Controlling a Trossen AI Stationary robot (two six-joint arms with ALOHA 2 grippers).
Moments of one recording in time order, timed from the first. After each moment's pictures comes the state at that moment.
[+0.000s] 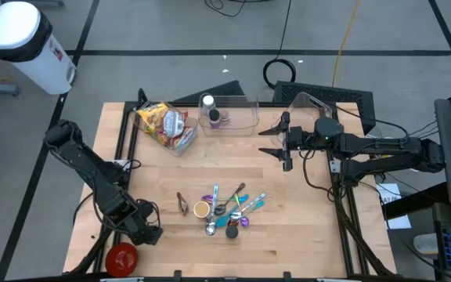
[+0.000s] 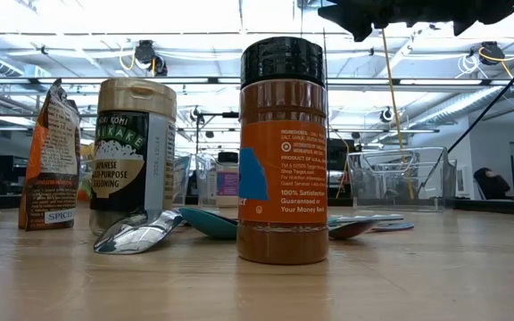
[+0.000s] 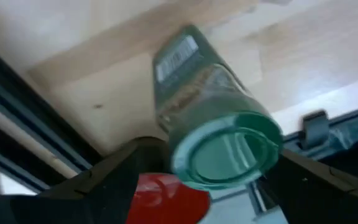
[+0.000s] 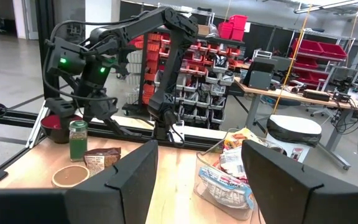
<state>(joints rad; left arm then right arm) -0.83 1.33 0.88 -0.81 0.25 -2.05 -0.20 0.96 0.66 0.36 -0.21 -0.14</state>
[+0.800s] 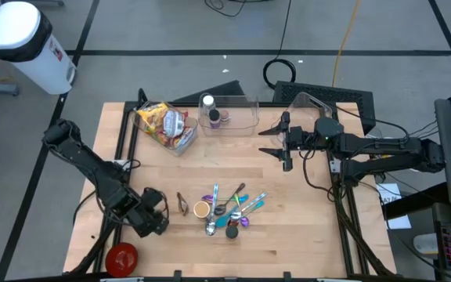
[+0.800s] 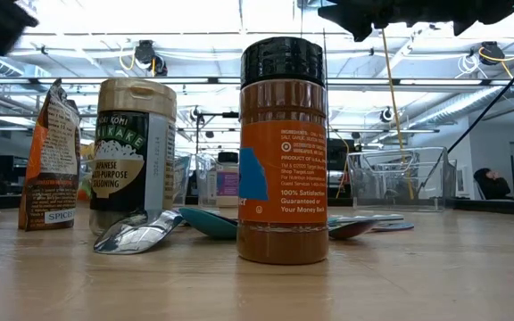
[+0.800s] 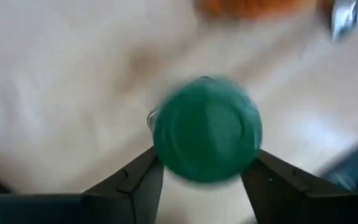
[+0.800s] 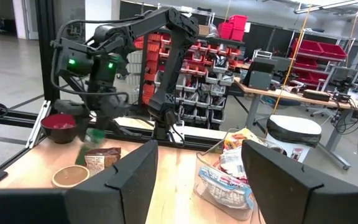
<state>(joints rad) -0.75 1.32 0.88 -0.95 -0.03 -1.78 -0.20 0.97 0.66 0.37 -0.21 -0.14</state>
